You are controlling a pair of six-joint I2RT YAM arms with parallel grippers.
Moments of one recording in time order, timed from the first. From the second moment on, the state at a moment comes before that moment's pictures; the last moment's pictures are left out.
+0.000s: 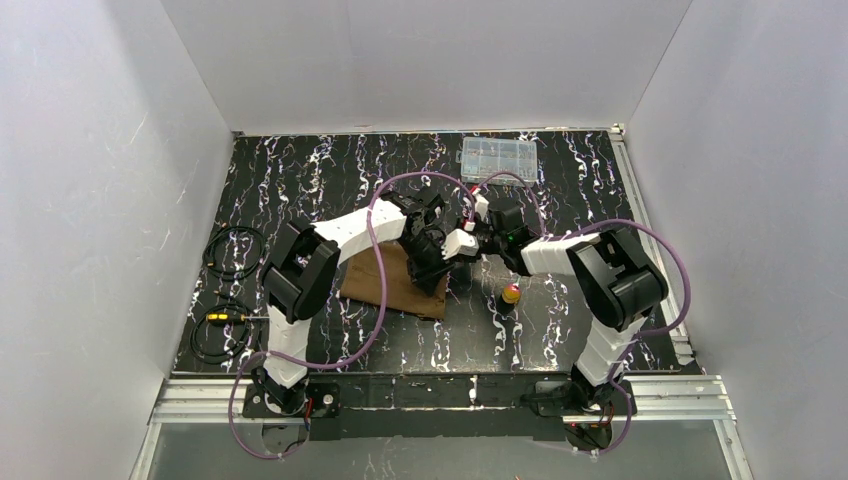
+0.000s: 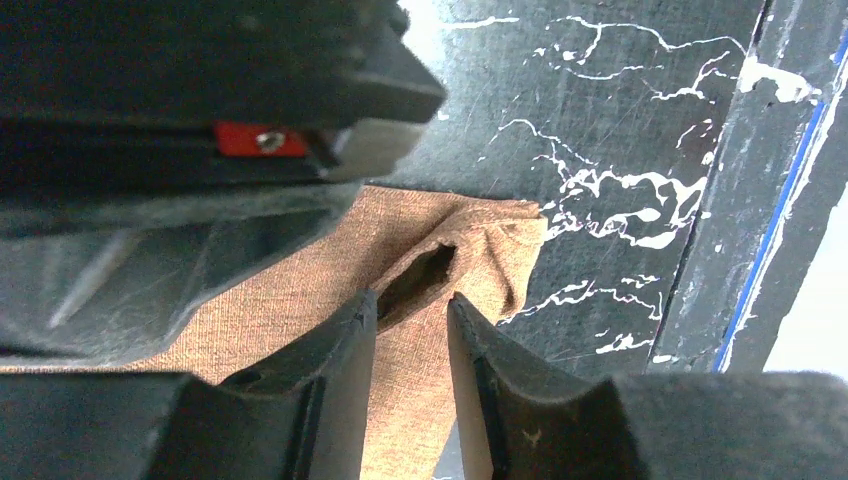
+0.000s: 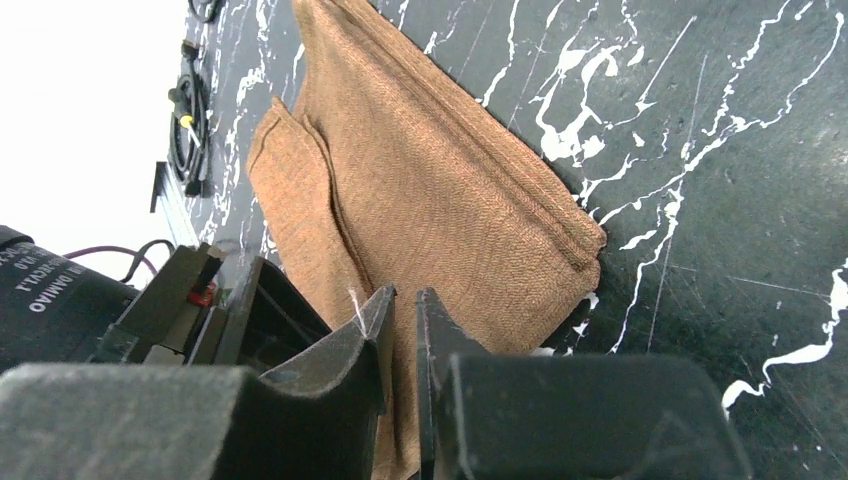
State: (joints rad) left arm -0.70 2.00 1.47 -0.93 0.58 0.65; right arm 0.54 1.80 0.80 0.45 -0.63 0.63
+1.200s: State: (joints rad) left arm -0.71 1.99 1.47 -0.87 0.53 0.64; right arm 0.53 1.83 0.73 0.46 -0.59 0.58
